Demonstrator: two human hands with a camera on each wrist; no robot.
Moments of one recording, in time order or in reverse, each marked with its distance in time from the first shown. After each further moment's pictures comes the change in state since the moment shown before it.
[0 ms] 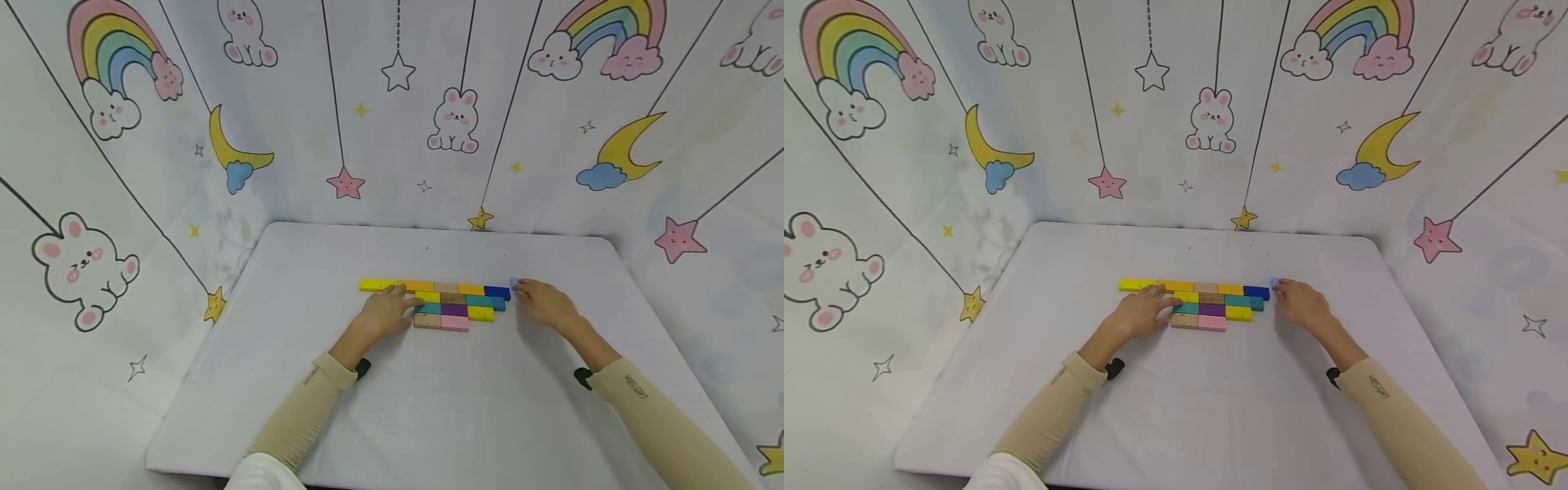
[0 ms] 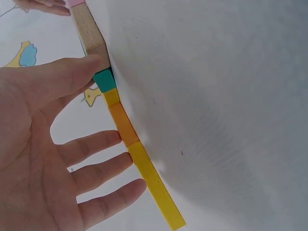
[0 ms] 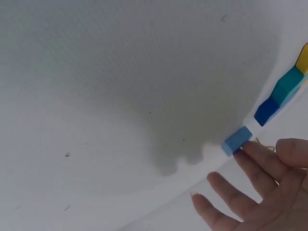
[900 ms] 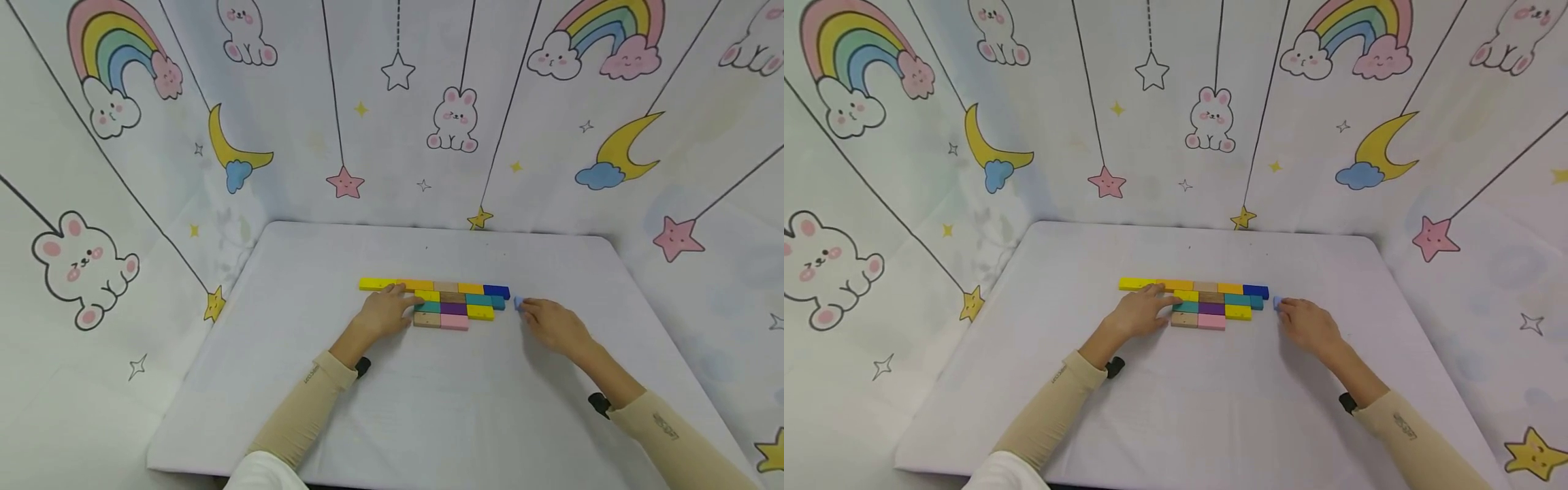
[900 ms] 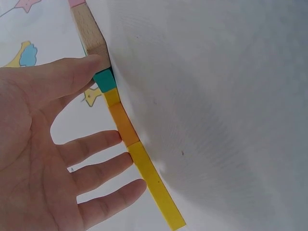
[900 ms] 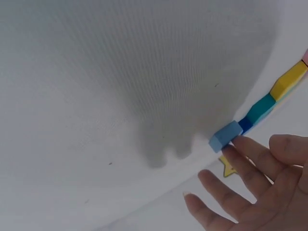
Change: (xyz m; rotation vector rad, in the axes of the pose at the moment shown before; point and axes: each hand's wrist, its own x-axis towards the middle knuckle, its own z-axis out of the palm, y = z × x) left_hand 0.001 -0.001 0.000 0.021 0.009 0.013; right_hand -0.051 -0.011 0.006 -0.032 0.044 -0.040
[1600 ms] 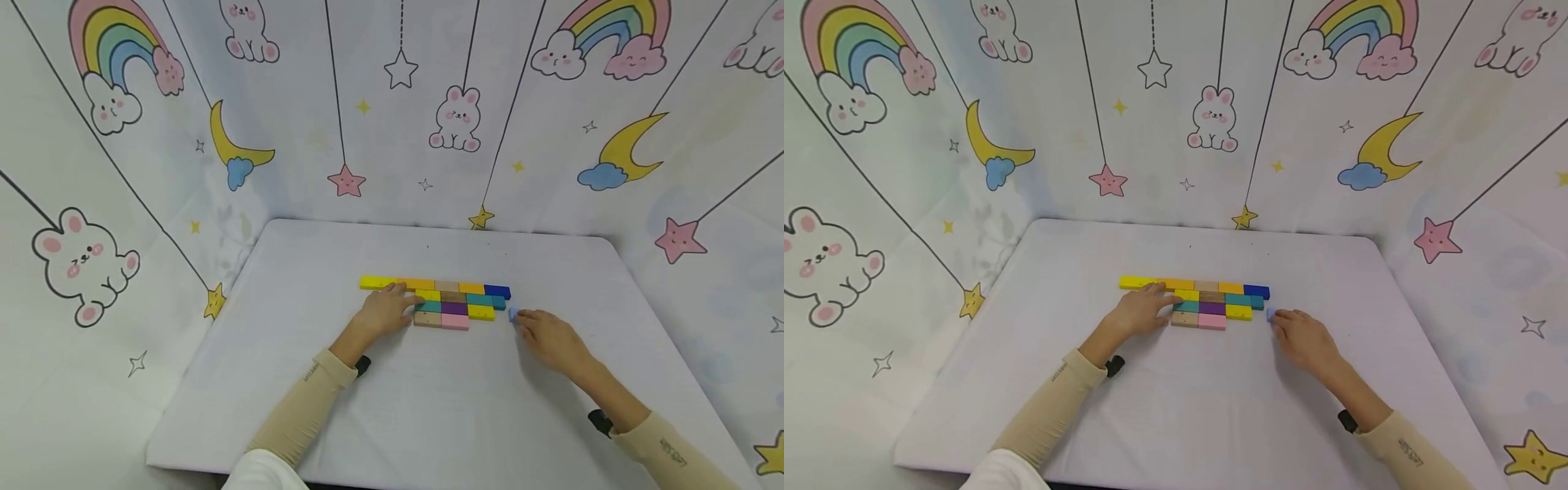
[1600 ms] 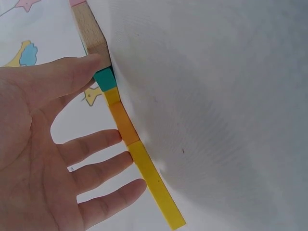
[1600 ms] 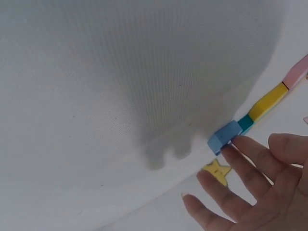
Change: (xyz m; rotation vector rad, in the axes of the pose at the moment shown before) left_hand 0.002 -0.002 0.001 0.012 -0.007 0.003; right_hand -0.024 -0.025 0.005 -0.010 0.059 -0.065
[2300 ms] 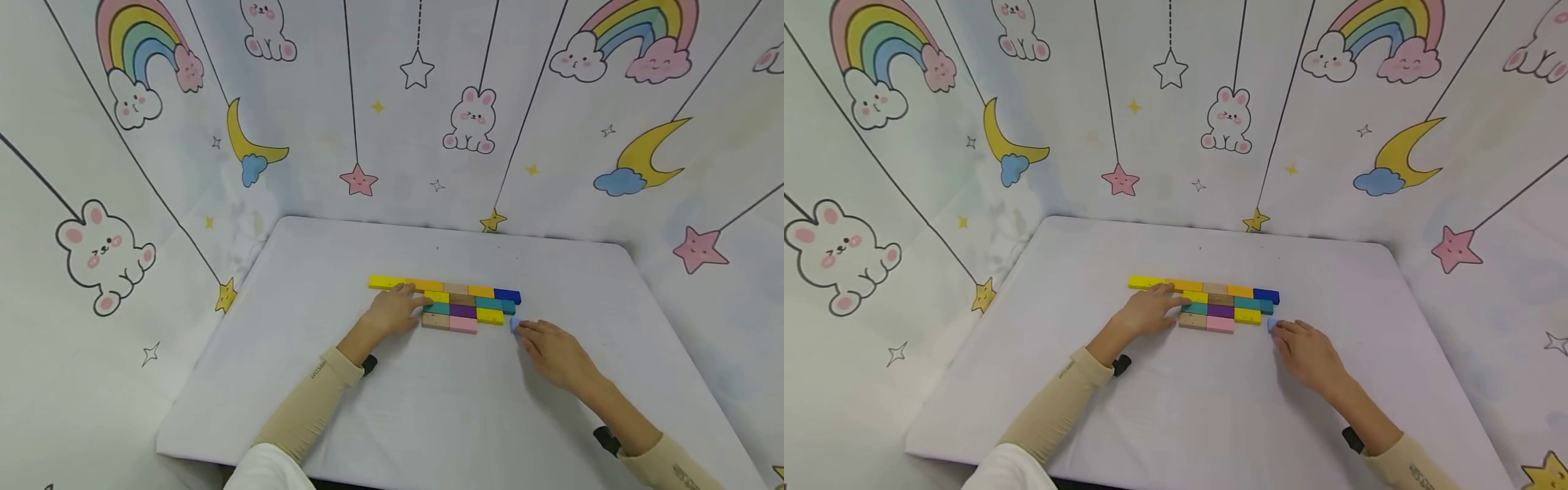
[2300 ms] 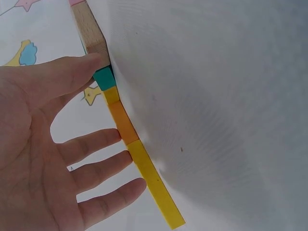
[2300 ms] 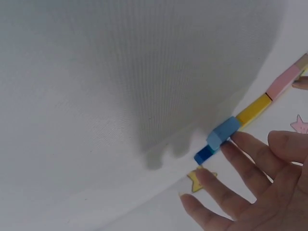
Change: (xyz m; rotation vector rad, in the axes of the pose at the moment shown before) left_hand 0.001 -0.002 0.002 0.010 -0.014 -0.002; right_hand -0.007 -0.015 0.008 0.016 0.026 -0.061
